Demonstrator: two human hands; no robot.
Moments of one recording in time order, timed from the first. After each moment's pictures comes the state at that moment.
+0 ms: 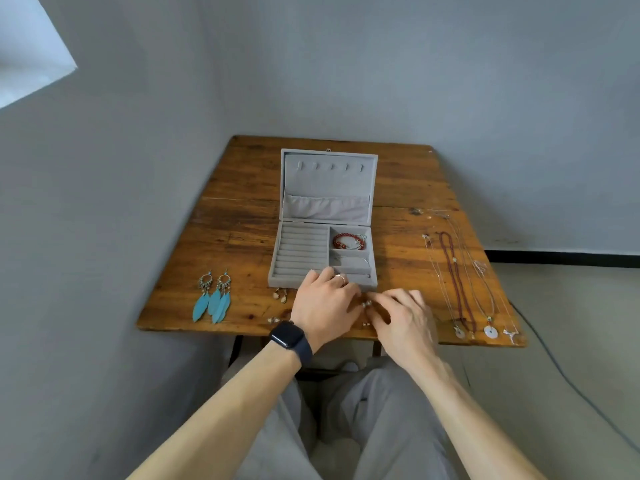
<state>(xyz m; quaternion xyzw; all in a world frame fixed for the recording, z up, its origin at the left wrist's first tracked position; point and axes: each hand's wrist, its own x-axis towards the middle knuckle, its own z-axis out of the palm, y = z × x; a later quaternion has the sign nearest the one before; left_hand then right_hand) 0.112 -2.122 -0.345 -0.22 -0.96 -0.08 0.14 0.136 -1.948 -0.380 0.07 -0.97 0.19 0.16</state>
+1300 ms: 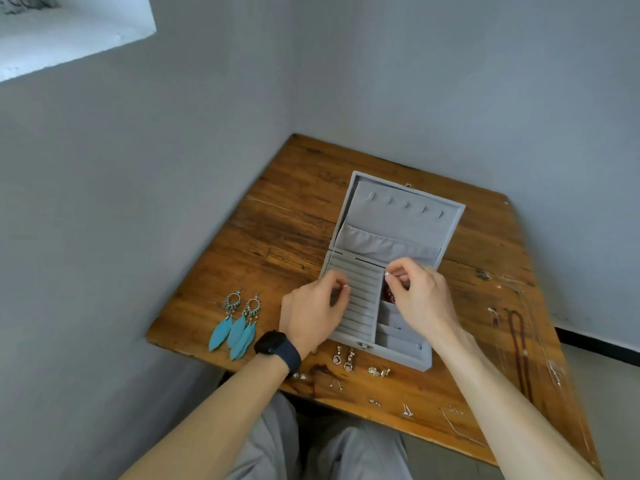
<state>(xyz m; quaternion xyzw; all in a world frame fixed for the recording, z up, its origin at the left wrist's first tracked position) 0.043 -2.200 -0.364 0.02 -0.93 -0.33 0.18 -0.020 -2.008 -0.320 0.18 -0.95 0.24 0.08</state>
